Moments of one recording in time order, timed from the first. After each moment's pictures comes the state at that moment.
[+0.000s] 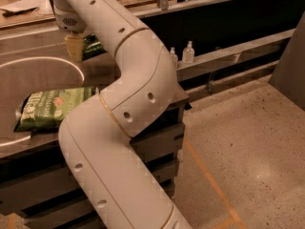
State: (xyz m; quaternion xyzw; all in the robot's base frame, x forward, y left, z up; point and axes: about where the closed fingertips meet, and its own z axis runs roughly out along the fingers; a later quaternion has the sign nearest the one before) arm 0.728 0.227 0.888 -0.73 0.67 0.00 0.12
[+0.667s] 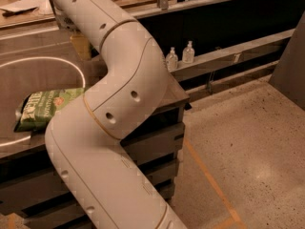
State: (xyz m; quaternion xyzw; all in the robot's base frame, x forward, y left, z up) arm 0.736 0.198 0.892 -0.72 0.69 -0.08 0.07
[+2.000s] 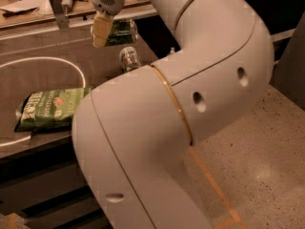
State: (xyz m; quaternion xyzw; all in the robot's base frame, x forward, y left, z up) arm 0.695 0.135 0.957 -0.69 0.69 0.06 0.20
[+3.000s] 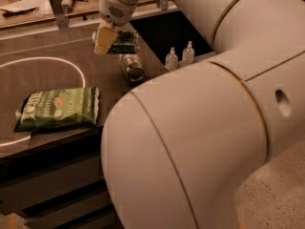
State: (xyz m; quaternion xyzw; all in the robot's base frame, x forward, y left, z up) arm 0.672 0.131 0.948 -0.69 0.68 0.10 0.25
